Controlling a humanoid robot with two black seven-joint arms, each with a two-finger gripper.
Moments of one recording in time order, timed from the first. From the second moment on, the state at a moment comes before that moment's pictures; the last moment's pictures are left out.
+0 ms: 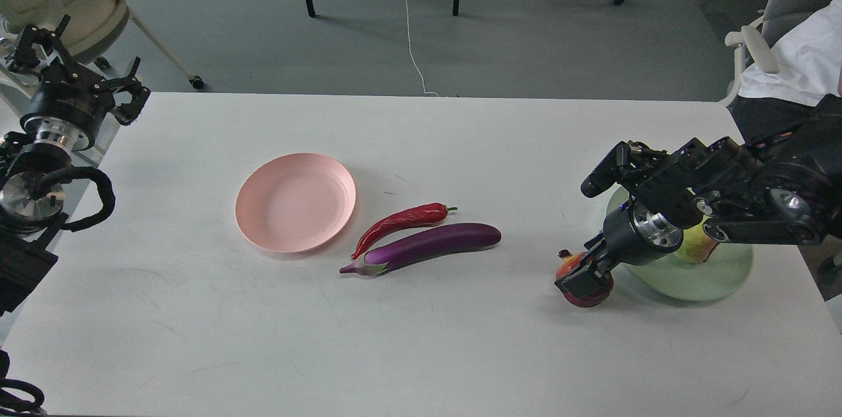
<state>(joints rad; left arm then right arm) -0.72 0.49 -0.81 -0.50 -0.26 -0.49 -0.28 1.64 -0.36 -1.05 1.30 -1.13 0.19 0.38</state>
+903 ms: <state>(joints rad) -0.72 0.50 -0.81 -0.48 -0.25 -0.49 -0.27 1.70 -0.70 -1.00 1.26 -1.10 0.17 0.39</state>
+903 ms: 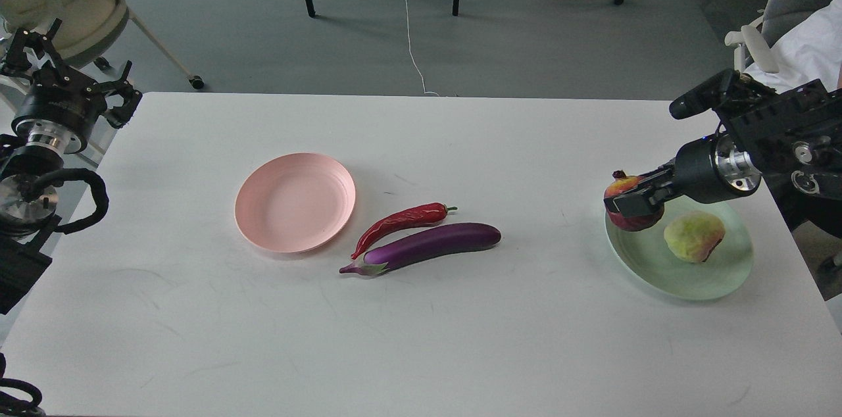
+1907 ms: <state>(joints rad) -0.72 0.49 -0.81 -0.49 -0.25 -0.49 -0.27 1.49 -0.74 -0.86 1.17 -1.08 0.10 0.38</state>
